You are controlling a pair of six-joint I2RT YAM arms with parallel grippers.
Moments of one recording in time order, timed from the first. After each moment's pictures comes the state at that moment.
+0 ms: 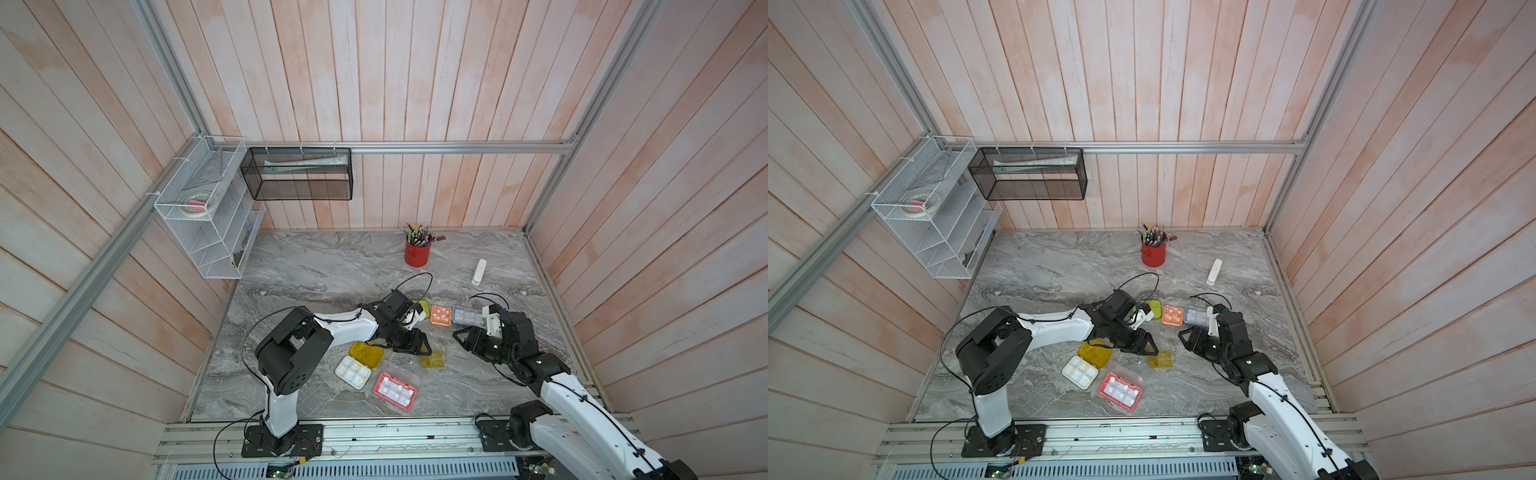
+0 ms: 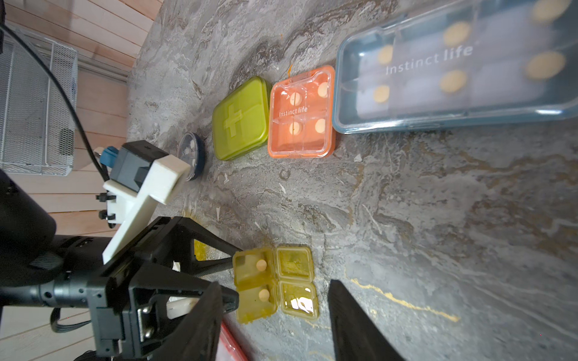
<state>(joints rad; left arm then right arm) -0.83 1.89 1.11 -0.26 0.62 -0.50 0.30 0.79 0.39 -0.34 -0.37 0.77</state>
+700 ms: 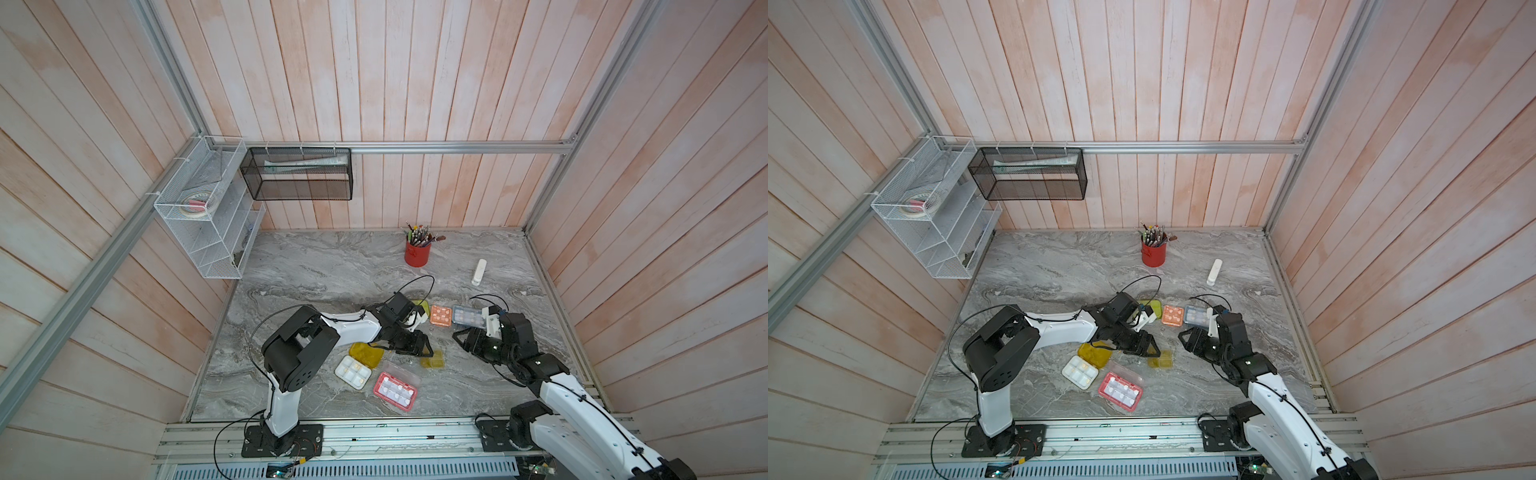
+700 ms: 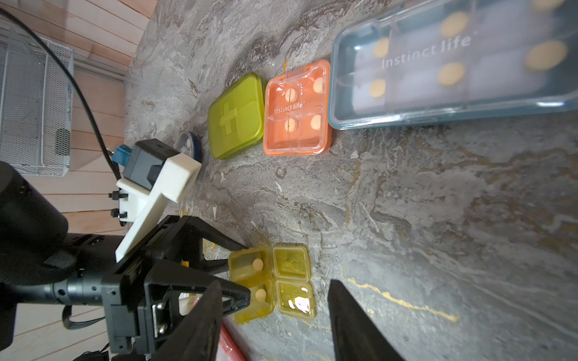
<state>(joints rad) -0.83 1.93 1.11 -0.21 0.63 -0.51 0.30 0.80 0.38 -0.33 -0.37 0.77</state>
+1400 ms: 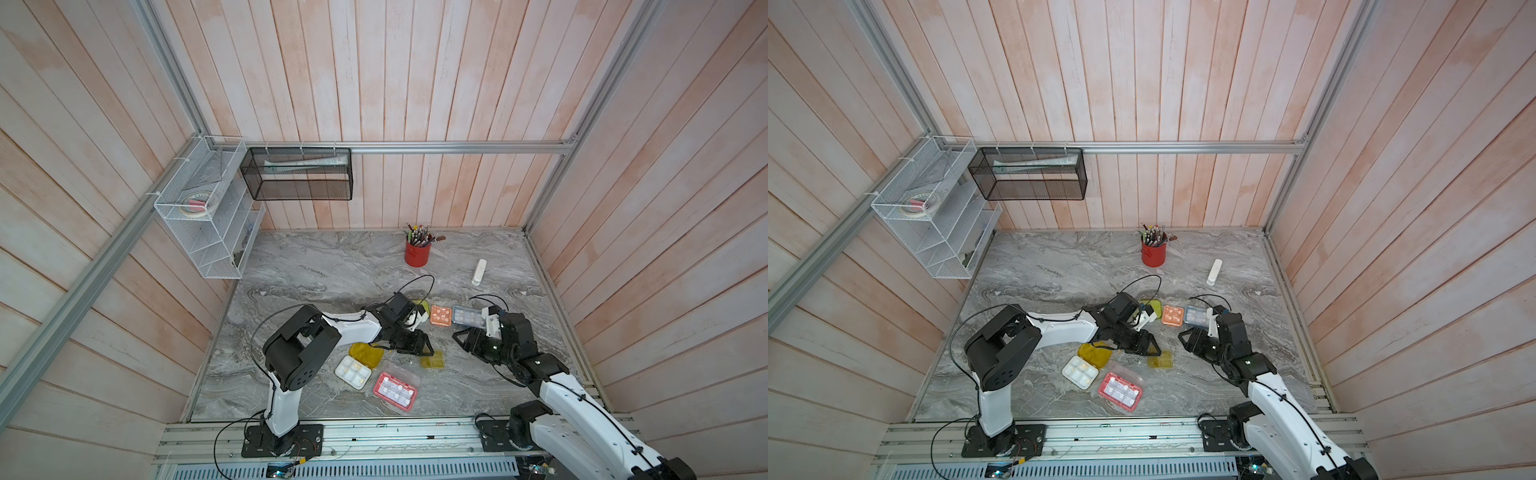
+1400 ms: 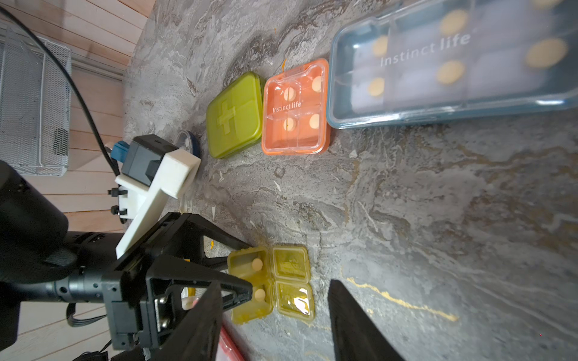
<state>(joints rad) -0.83 1.94 1.11 -0.18 0.62 -0.52 0.30 0.80 0.38 -0.33 -0.37 0.77</state>
